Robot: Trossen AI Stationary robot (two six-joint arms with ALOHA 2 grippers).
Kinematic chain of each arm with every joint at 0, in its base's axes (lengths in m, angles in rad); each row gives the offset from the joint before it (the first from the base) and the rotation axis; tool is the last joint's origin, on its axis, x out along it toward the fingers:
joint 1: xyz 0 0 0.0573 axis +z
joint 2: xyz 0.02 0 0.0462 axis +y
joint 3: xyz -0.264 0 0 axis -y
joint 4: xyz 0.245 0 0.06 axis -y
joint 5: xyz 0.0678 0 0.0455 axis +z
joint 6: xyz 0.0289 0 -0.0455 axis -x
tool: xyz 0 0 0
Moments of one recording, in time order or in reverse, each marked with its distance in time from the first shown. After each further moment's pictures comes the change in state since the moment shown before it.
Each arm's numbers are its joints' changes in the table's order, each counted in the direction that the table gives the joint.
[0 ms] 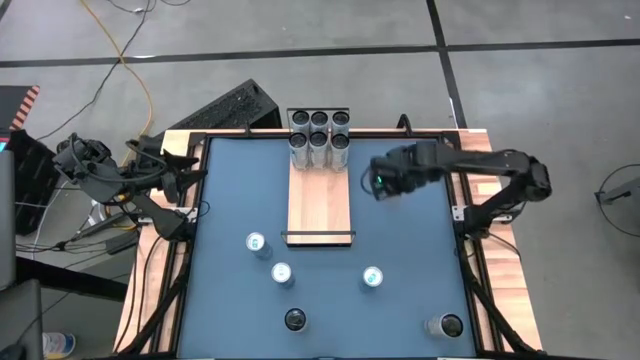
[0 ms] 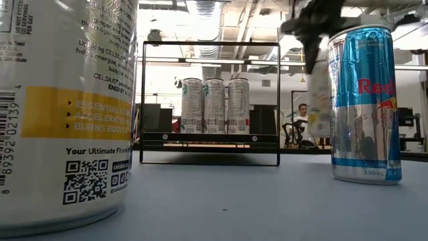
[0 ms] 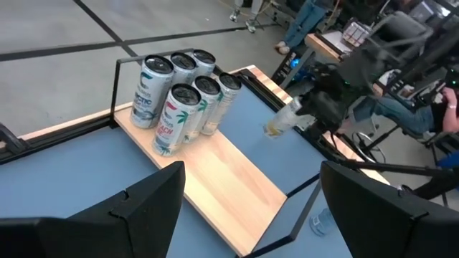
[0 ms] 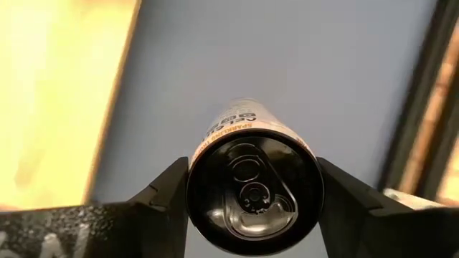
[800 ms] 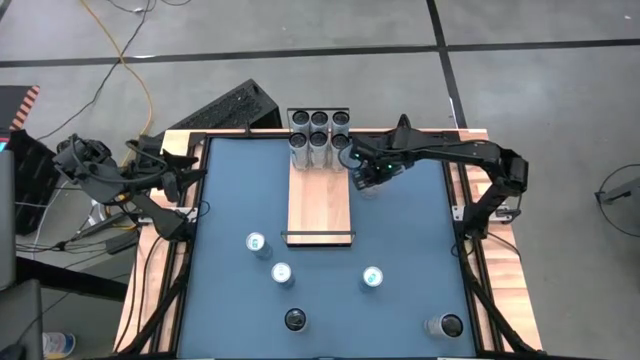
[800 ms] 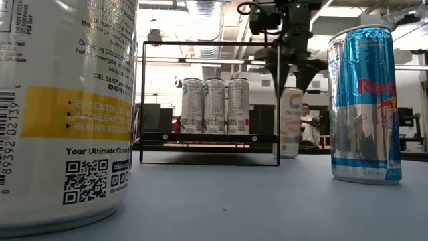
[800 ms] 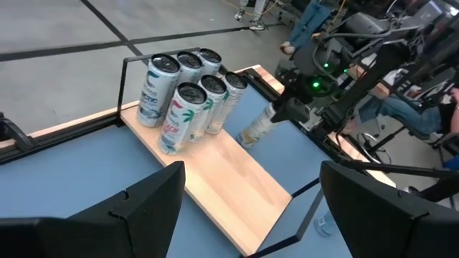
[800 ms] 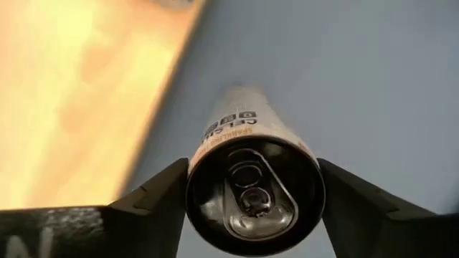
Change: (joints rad) left arm 0.000 0.000 0.000 -0.028 0.006 0.024; right arm -0.191 0.166 0.001 0.241 0.147 0.341
